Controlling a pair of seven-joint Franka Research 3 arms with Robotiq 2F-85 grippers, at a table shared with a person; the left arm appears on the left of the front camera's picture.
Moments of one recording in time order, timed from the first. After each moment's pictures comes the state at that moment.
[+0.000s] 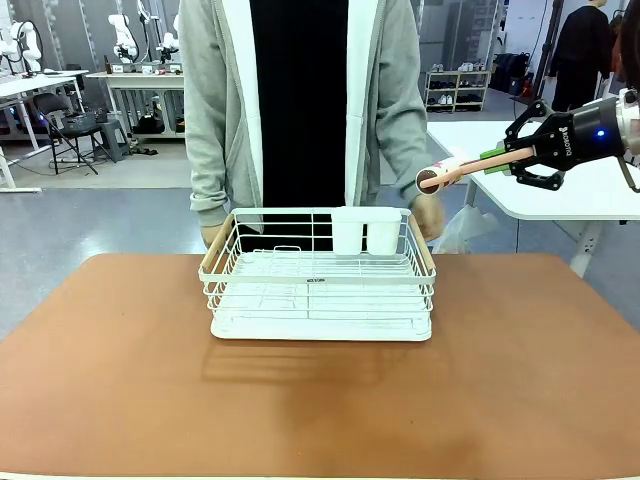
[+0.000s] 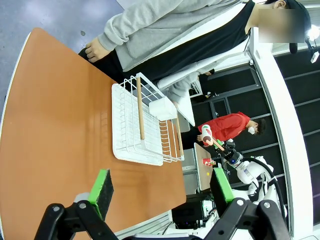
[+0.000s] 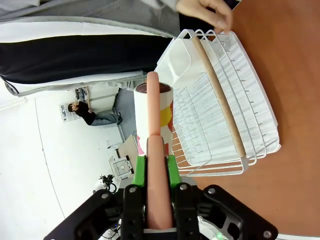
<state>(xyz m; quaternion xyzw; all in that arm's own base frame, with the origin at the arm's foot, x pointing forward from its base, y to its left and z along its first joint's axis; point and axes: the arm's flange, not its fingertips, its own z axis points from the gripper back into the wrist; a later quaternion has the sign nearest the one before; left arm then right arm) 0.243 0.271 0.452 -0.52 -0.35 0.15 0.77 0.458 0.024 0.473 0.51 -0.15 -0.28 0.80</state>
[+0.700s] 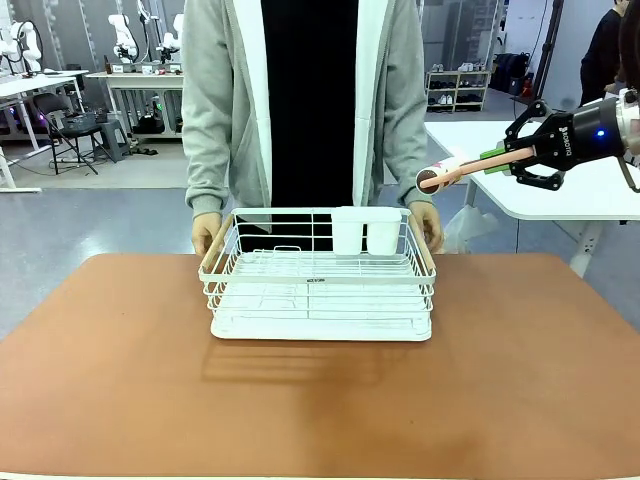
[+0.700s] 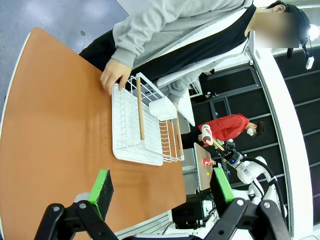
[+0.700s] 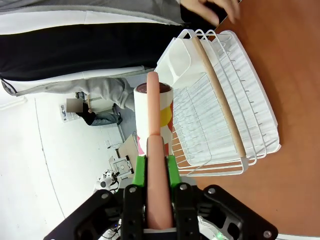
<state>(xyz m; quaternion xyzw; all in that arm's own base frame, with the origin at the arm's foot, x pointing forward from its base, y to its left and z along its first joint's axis) 0.243 0.271 0.452 -0.52 -0.35 0.15 0.77 0.458 0.024 0.473 0.51 -0.15 -0.28 0.80</state>
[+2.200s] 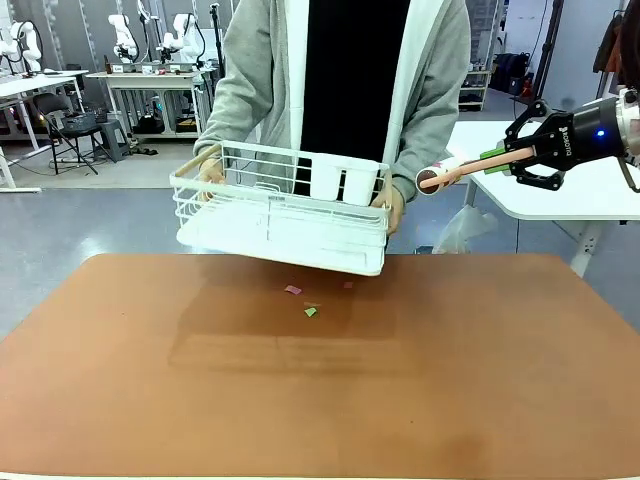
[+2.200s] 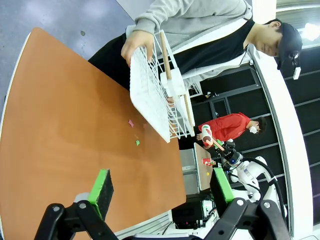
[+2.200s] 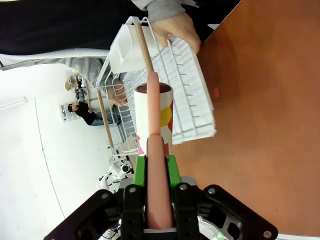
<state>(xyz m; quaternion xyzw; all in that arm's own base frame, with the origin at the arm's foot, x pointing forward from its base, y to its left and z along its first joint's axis) 0.243 0.271 0.452 -0.52 -0.35 0.15 0.77 0.458 0.024 0.473 0.51 -0.15 -0.28 0.80</state>
